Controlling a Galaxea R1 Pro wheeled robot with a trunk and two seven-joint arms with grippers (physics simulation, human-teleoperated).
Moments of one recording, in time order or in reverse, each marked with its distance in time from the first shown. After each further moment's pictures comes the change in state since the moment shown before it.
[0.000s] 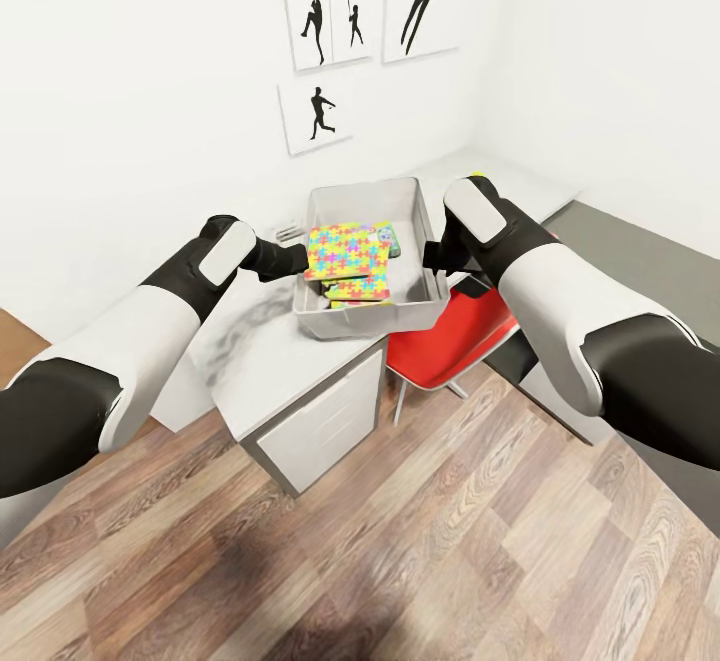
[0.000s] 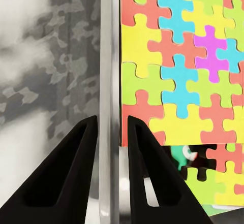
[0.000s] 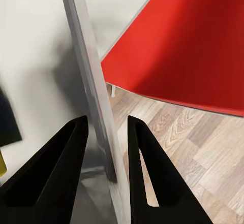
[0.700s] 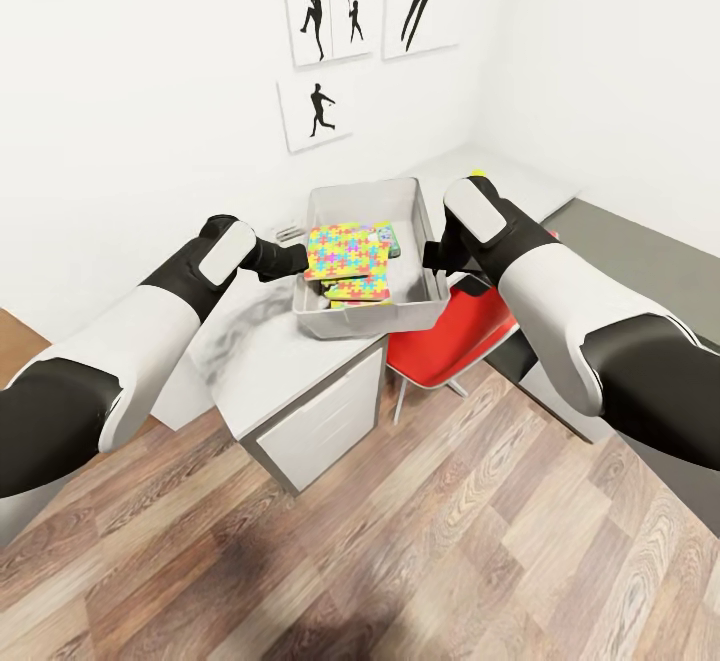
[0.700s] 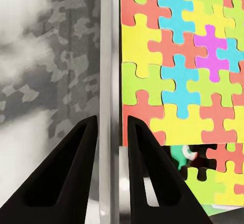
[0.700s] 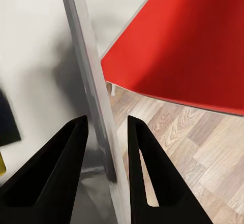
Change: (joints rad) left arm 0.000 0.000 0.001 0.000 -0.001 0.002 0.000; right arm 0.000 0.001 -0.002 0.000 0.002 0.001 0.000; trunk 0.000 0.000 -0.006
